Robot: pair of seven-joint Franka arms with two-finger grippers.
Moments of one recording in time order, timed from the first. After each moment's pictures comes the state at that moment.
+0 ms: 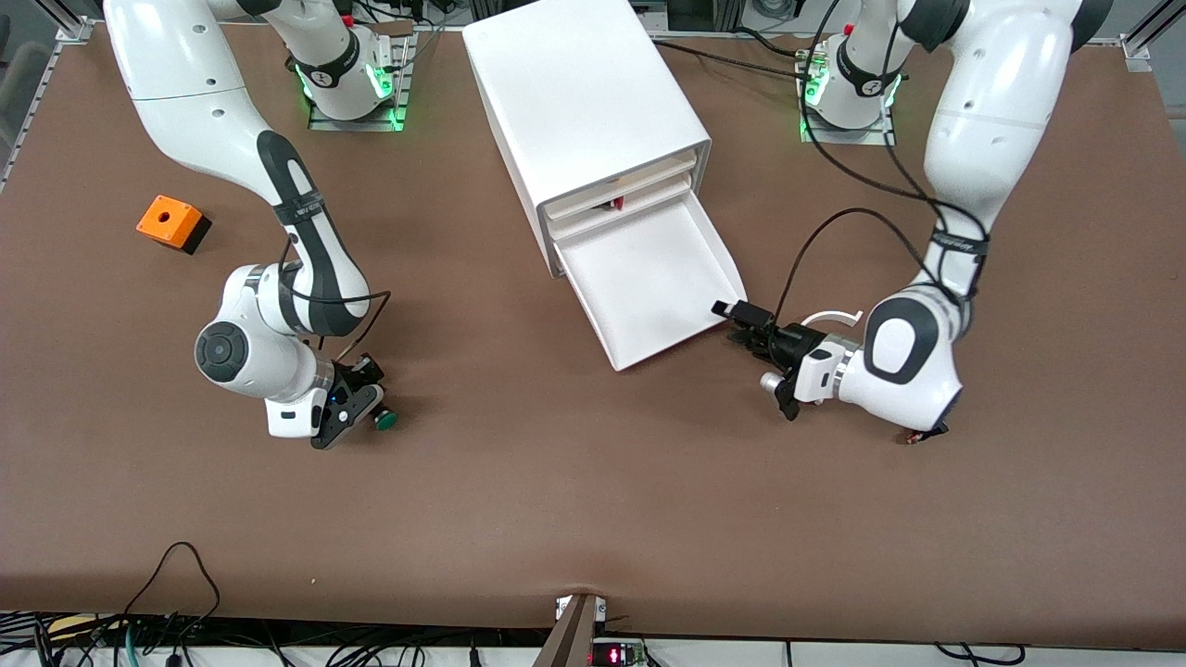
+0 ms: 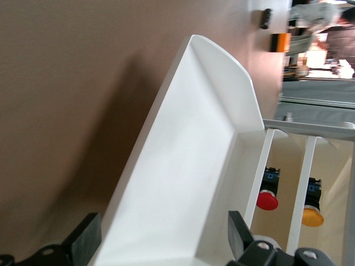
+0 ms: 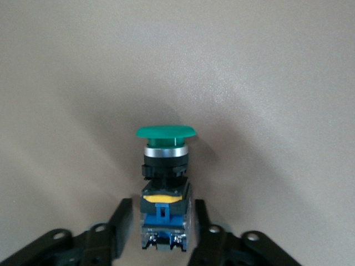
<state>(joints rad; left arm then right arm) -0.15 0.73 -0.01 -1.50 -0.82 1.60 0.61 0.23 0.71 -0.08 -1.67 0.21 2.35 -0.77</state>
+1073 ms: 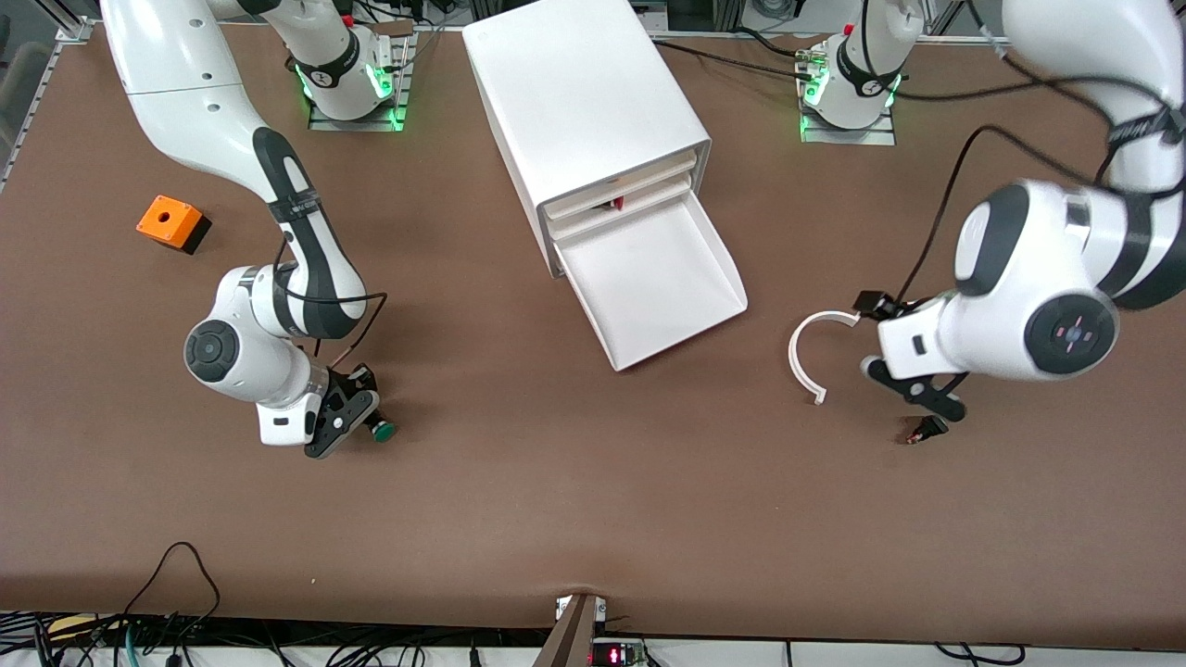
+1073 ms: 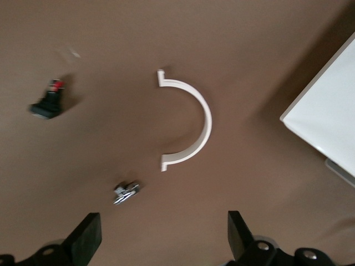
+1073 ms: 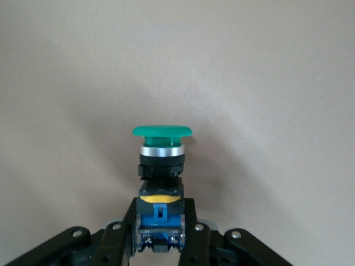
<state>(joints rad) -0.16 0.45 -0.02 -1.35 0.05 1.49 0.32 0.23 0.70 -0.08 -1.62 0.21 2.36 -0.80</state>
